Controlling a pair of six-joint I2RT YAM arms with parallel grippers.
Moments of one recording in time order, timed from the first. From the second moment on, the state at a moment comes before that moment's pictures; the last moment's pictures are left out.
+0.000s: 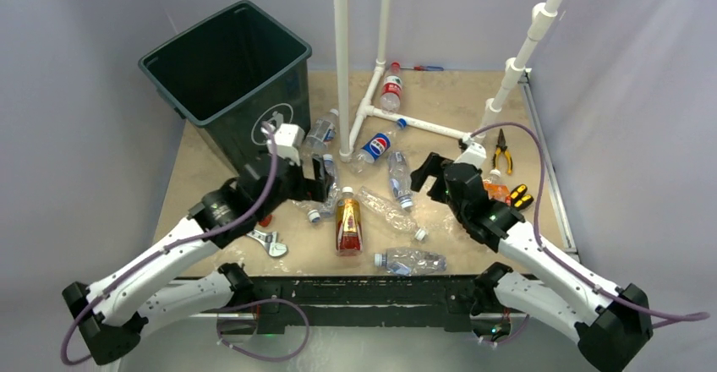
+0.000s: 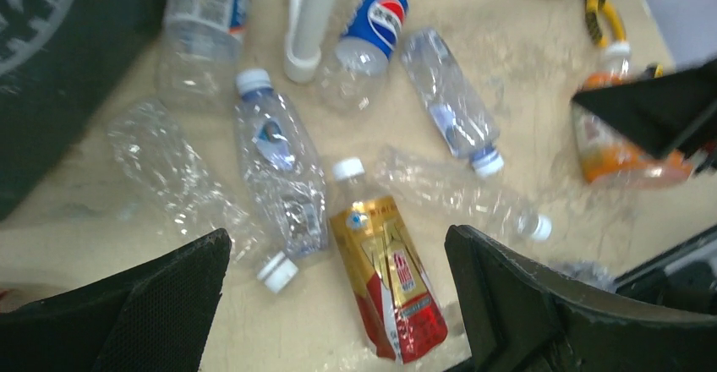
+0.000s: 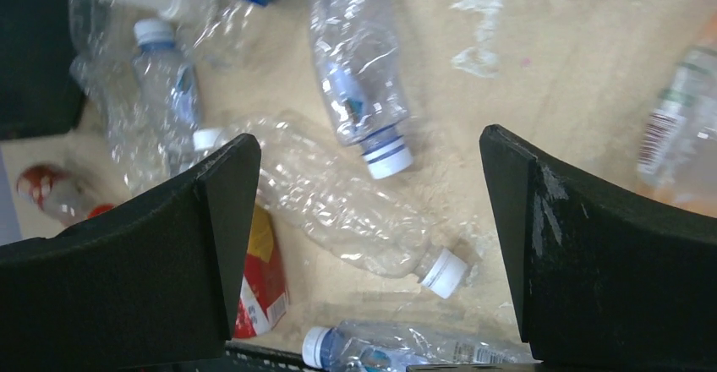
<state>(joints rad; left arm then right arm) -0.78 0.86 0.93 -0.53 -0.30 -0.47 0.66 0.87 0.60 -0.25 0.41 0.73</state>
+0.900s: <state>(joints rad) -1.02 0.91 0.51 0.01 -0.31 -0.73 -0.11 0.98 0.69 -0.63 0.49 0.89</state>
